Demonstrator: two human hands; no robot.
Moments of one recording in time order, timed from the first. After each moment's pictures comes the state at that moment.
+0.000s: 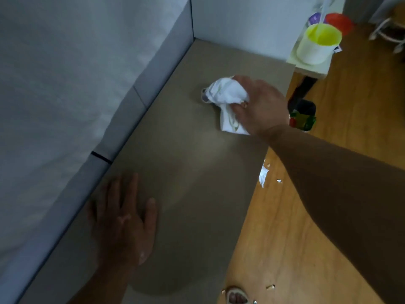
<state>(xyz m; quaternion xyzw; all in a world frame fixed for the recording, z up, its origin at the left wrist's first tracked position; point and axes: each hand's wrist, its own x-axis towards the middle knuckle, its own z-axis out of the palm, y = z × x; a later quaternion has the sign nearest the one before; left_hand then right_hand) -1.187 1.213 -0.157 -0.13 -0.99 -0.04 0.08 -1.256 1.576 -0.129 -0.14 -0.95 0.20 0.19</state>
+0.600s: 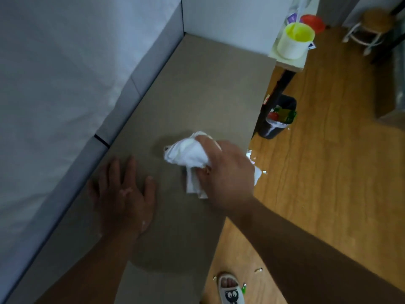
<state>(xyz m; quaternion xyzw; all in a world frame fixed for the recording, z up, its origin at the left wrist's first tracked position) -1.187 1.215 -0.151 -0.12 -0.99 -0.06 0.08 -1.121 1.429 -0.123 -0.15 -0.95 0.23 0.17</state>
